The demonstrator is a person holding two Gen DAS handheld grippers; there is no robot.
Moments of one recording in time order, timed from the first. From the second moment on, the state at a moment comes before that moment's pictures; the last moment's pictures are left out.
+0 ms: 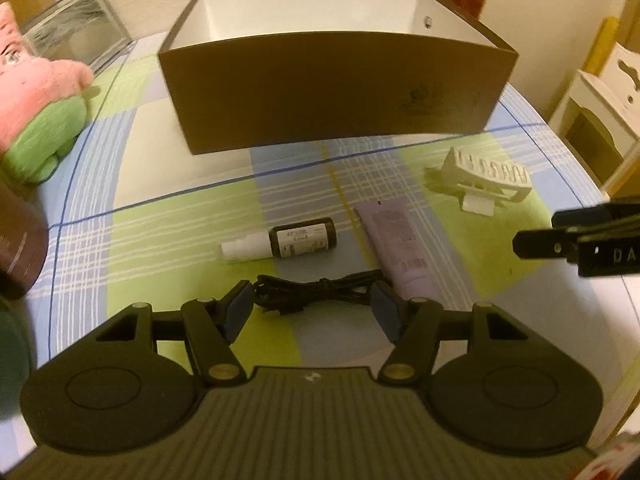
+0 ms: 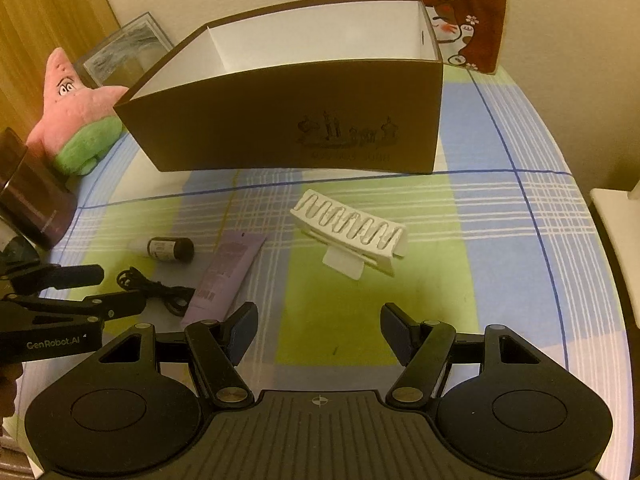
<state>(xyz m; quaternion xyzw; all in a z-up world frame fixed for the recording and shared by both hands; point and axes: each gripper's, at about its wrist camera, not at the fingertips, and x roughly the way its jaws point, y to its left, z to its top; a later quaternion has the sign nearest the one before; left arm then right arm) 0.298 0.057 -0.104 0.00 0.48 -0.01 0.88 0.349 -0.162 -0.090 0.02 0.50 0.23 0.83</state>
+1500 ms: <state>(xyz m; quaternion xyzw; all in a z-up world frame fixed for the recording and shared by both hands) 0.308 0.046 -0.130 0.08 0.48 -0.14 0.86 0.344 -0.106 -0.115 -0.04 0.48 0.31 0.82</state>
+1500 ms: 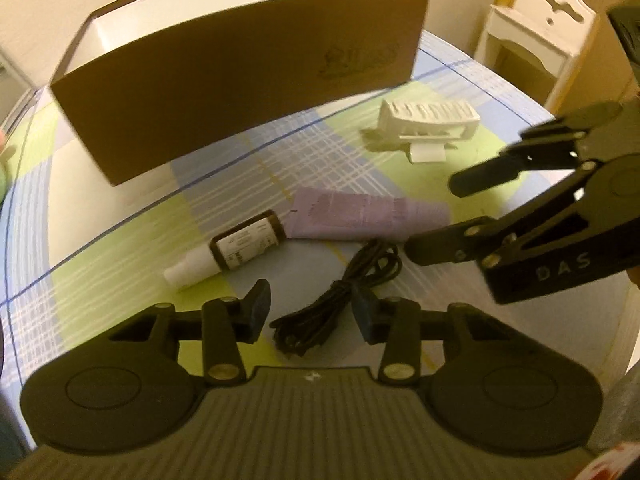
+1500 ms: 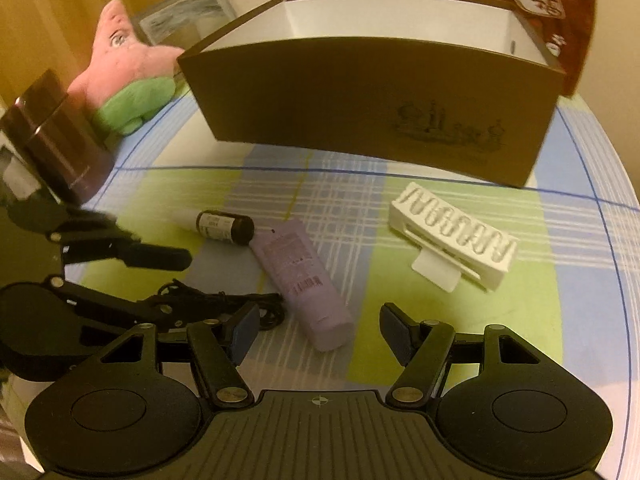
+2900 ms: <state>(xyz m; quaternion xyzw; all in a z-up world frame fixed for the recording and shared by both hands) 0.312 0.056 -0.134 0.02 0.52 -0.08 0.85 0.358 -0.079 -0.133 -0.10 0.48 0.34 0.80</state>
